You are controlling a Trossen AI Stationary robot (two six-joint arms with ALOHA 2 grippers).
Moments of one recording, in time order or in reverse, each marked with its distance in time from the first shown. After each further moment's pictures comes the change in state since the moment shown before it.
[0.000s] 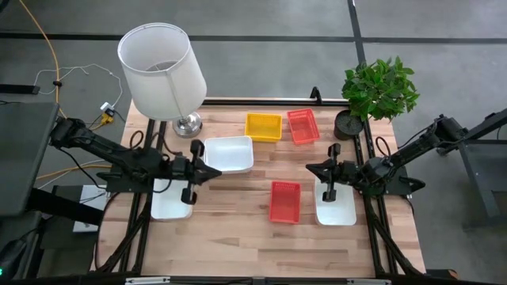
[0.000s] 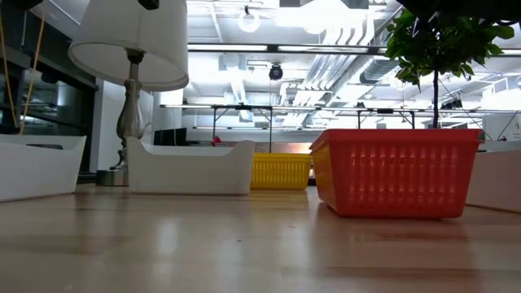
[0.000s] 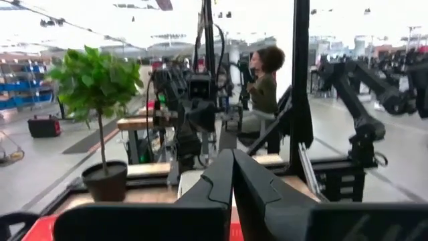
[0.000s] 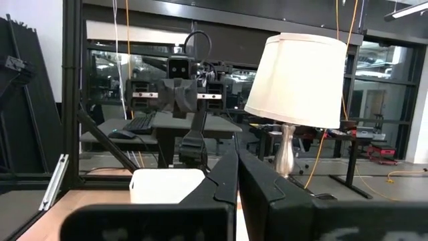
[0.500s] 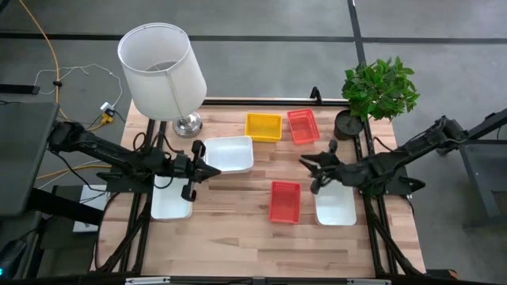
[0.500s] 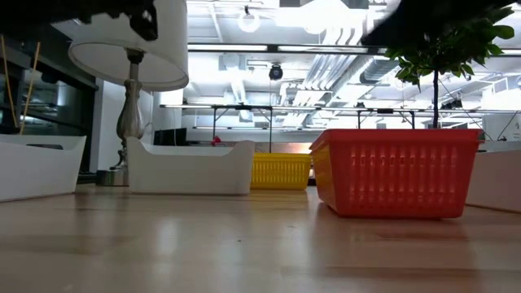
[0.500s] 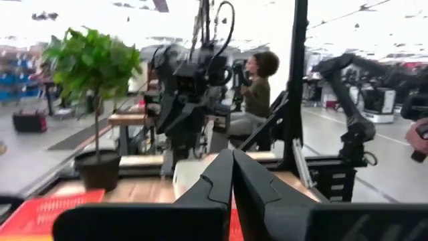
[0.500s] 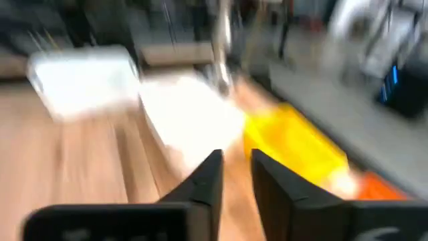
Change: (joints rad) left arm 0.102 0.001 -0.180 0.202 0.123 -0.069; right arm -0.054 0.026 0.311 -0.971 0.255 0.457
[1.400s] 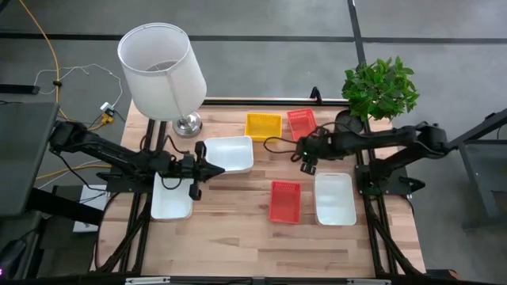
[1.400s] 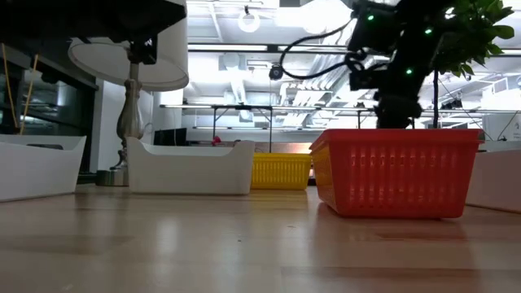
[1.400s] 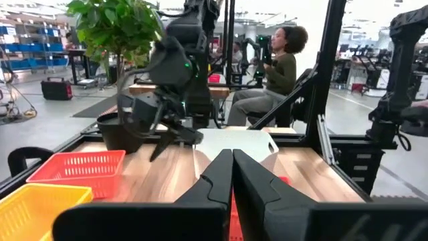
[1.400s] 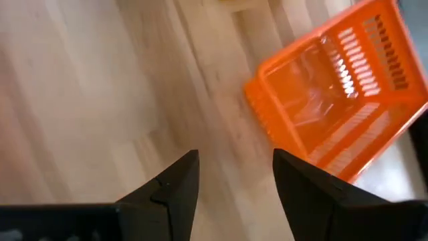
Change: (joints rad) left arm 0.009 0.065 -0.032 -0.004 -0.081 -0.044; right arm -0.521 0.422 0.278 -0.725 -0.443 -0.060
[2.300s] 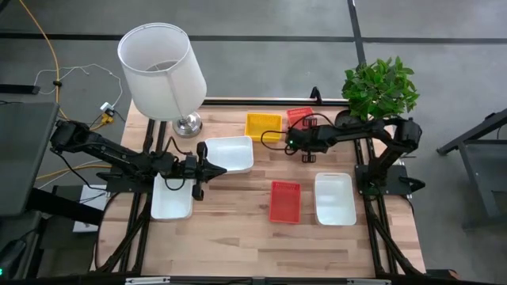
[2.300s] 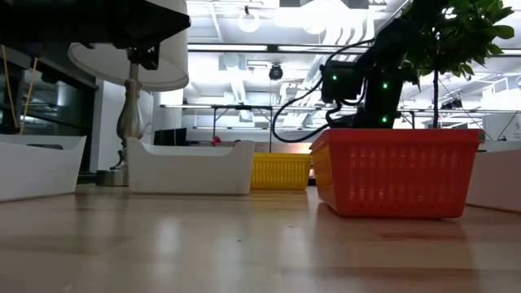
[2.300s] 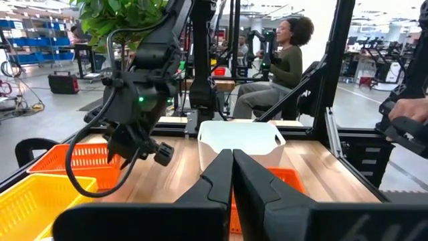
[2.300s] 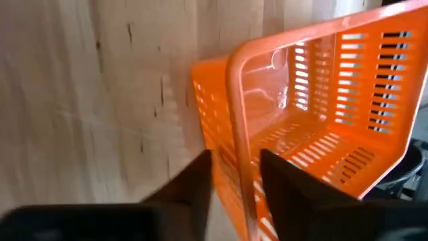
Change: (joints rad) left arm 0.000 0.049 0.000 0.021 -0.022 0.000; right arm -0.194 0.294 0.037 0.149 0.142 -0.514
